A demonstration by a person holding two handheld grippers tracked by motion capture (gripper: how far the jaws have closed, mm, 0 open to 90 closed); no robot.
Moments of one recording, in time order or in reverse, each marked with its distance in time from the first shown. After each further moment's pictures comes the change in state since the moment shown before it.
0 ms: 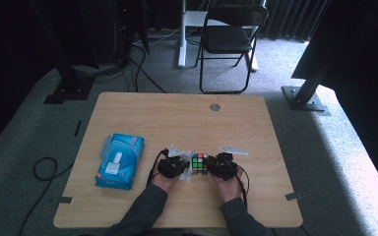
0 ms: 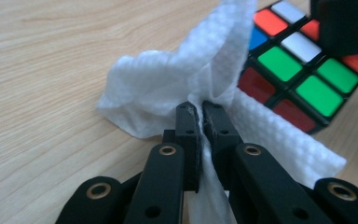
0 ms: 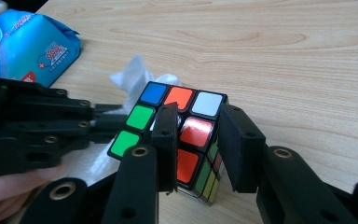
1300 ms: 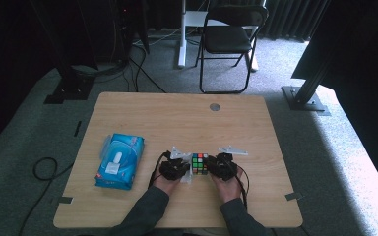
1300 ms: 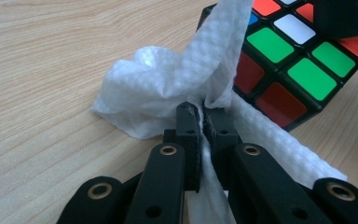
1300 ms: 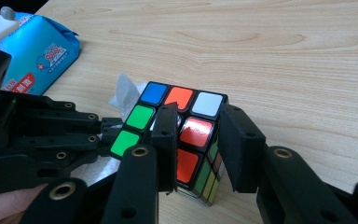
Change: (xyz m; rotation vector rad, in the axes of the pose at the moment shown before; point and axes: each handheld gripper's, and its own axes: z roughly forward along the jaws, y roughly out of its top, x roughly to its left) left arm -0.007 -0.004 0.010 0.034 0.003 0.017; right arm 0.001 -0.001 0.000 -0.005 -0.005 0.001
